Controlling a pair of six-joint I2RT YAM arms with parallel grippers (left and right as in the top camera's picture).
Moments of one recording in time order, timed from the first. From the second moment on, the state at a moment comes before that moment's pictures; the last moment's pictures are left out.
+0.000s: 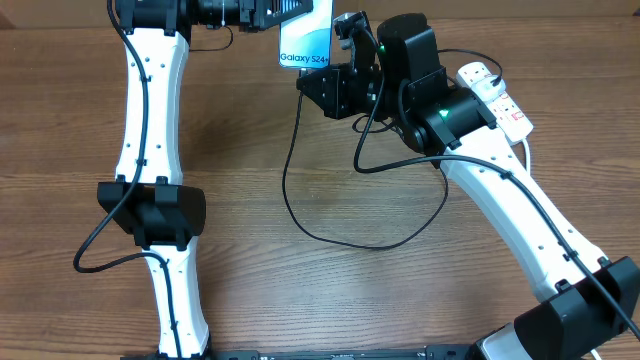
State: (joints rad) left arm -0.07 2.34 2.66 -1.03 1.35 -0.26; right arm 0.47 1.69 1.60 -0.44 -0.54 0.44
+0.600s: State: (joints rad) left arm -0.07 2.34 2.66 -1.03 1.35 -0.26; right arm 0.47 1.69 1.60 -0.43 -0.54 0.44
